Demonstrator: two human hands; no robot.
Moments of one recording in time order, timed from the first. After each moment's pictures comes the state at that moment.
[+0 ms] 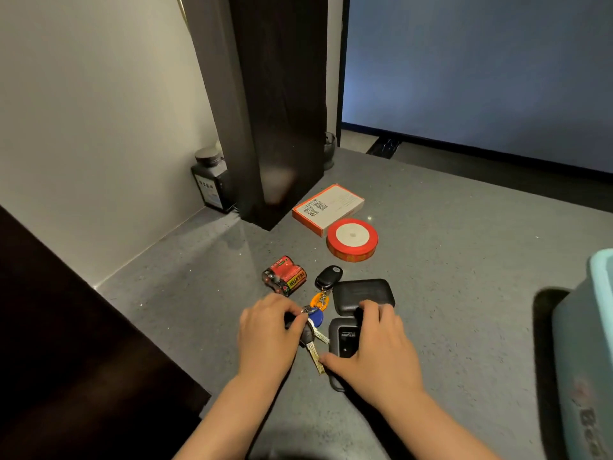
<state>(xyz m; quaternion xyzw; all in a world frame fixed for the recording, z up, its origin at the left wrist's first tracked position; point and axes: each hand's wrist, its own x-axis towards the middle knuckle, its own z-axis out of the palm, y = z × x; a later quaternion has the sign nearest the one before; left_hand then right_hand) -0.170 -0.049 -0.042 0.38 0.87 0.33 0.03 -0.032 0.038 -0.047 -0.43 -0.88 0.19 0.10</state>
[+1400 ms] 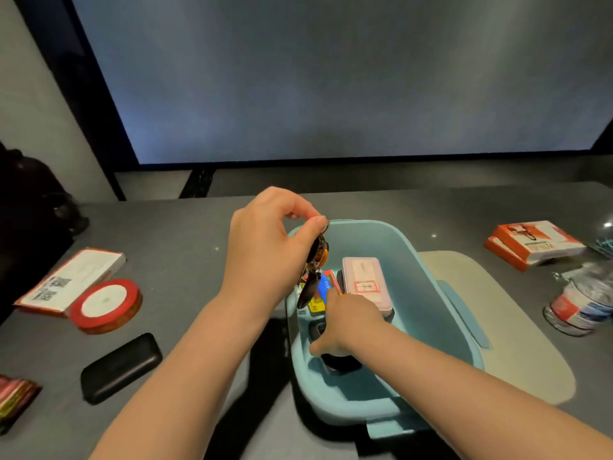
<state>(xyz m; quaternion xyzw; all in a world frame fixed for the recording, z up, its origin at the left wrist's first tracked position) 0.087 0.132 0.128 0.65 0.55 0.52 0.09 0.204 0.161 0.024 -0.63 -0.76 0.10 -0.12</state>
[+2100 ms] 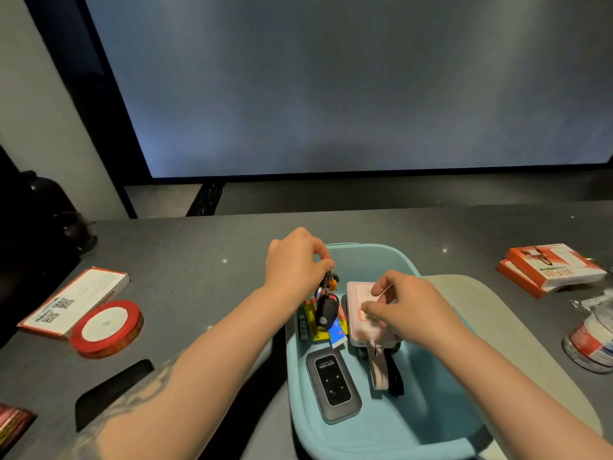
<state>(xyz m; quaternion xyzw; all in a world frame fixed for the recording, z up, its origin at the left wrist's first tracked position) 0.100 0.226 0.077 0.70 0.65 0.29 0.07 0.281 0.189 0.066 -0.66 -0.70 0.21 0.19</state>
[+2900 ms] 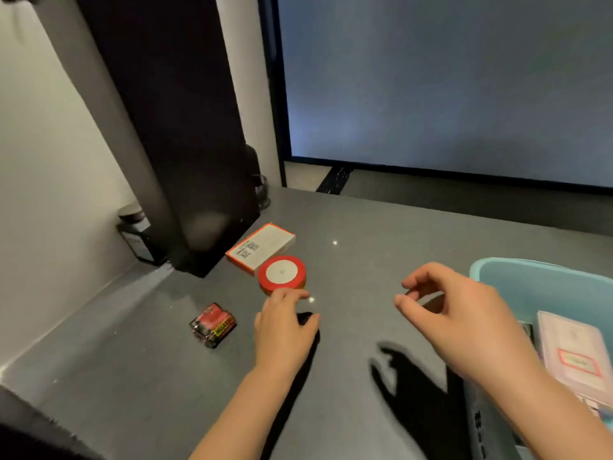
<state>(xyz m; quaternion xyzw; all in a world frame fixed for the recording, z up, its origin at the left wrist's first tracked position) -0.099 0.066 -0.011 0.44 0.83 0.34 0.07 0.107 0.125 0.098 -0.49 -0.81 0.23 0.23</state>
